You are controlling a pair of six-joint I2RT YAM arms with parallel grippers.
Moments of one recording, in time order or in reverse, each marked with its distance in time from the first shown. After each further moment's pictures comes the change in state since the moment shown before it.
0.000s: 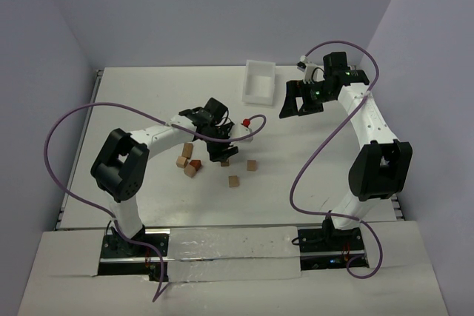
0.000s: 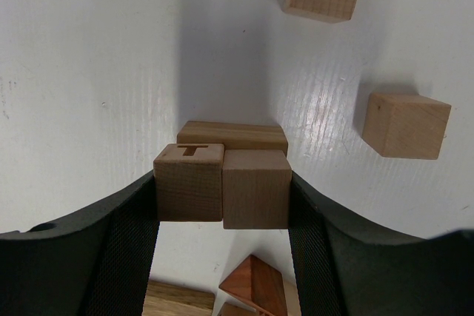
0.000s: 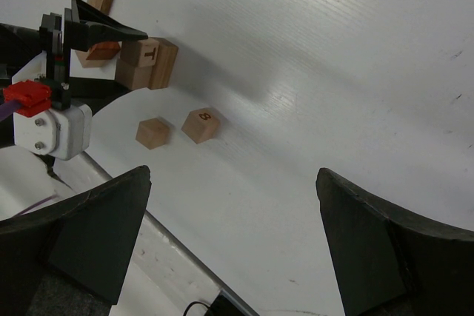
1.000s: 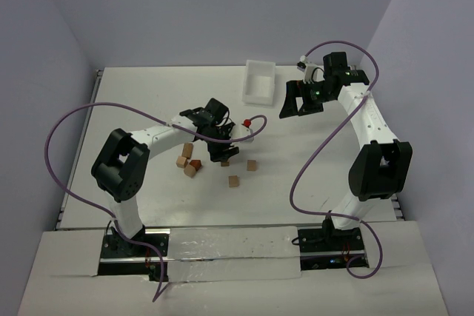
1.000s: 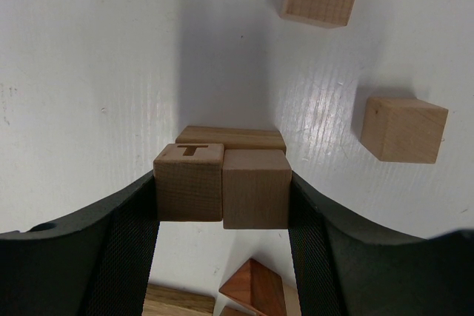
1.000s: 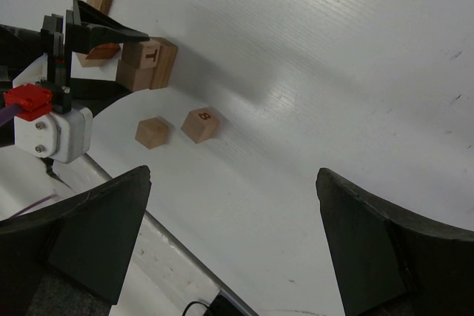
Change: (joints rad) left arm -0.006 0.002 0.000 0.008 0.003 0.000; right arm 0.000 0.000 0.000 0.000 0.000 -0.004
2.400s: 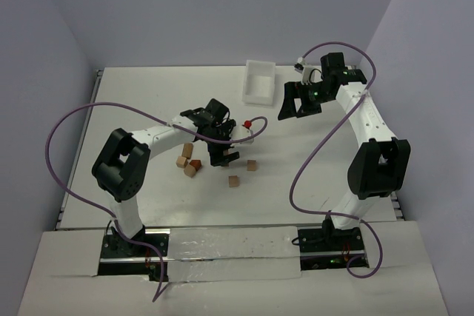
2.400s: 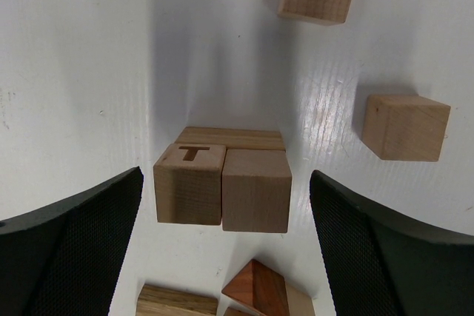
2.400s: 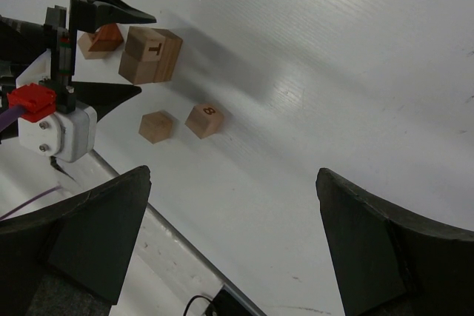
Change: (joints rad) left arm -0.003 0.004 0.000 -0.002 0.000 0.021; right arm 0.011 0.018 0.007 -0.022 -0.008 -0.008
